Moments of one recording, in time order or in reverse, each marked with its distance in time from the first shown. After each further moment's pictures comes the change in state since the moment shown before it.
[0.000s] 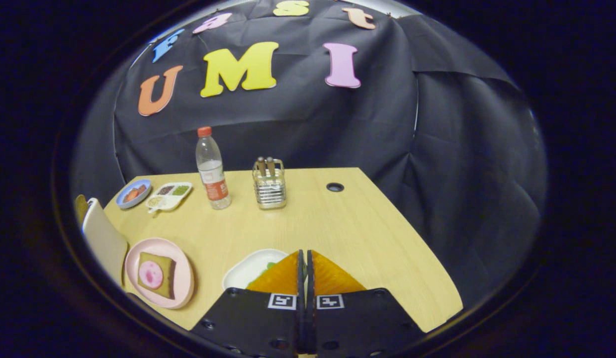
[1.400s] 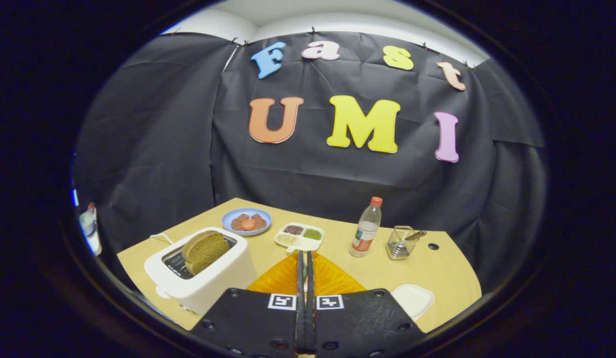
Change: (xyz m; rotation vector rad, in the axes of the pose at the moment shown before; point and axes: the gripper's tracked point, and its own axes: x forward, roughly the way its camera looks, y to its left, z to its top) arm -0.153 0.302 0.044 -0.192 -0.247 0.367
